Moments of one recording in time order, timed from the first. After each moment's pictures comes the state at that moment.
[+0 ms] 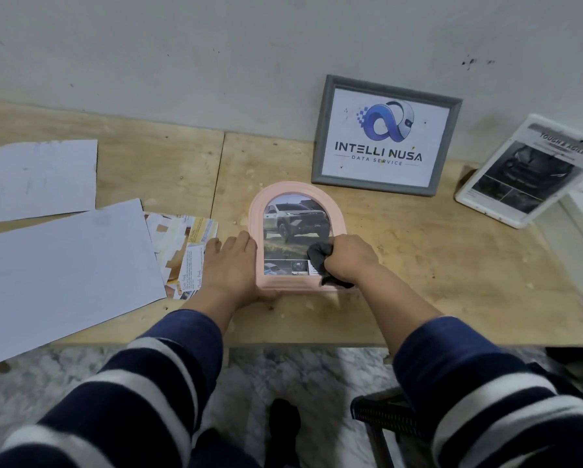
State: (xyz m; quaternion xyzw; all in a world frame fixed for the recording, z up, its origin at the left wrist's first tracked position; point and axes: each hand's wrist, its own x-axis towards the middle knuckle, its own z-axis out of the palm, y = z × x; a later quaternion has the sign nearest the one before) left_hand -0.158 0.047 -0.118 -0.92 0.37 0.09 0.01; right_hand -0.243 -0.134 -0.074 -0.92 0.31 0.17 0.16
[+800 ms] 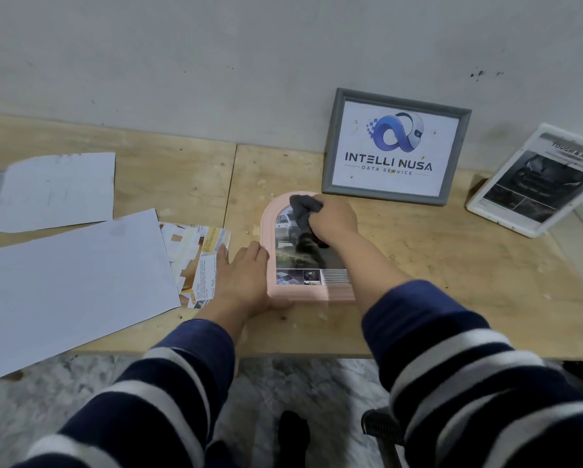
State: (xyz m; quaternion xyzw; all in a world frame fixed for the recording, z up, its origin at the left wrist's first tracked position) left_hand -0.156 0.047 -0.124 -0.92 0.36 0.12 -0.04; right_hand -0.170 -0.121 -0.059 -0.90 0.33 -0.01 0.29
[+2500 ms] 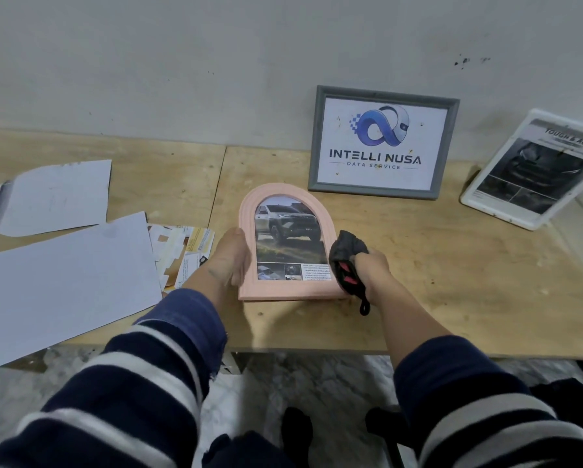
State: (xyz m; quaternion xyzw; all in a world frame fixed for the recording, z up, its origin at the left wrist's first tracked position) left_hand -0.125 -0.002 -0.125 -0.70 -0.15 0.36 -0.60; right_hand -0.275 -0.168 -0.086 -0.57 0.54 -0.03 0.62
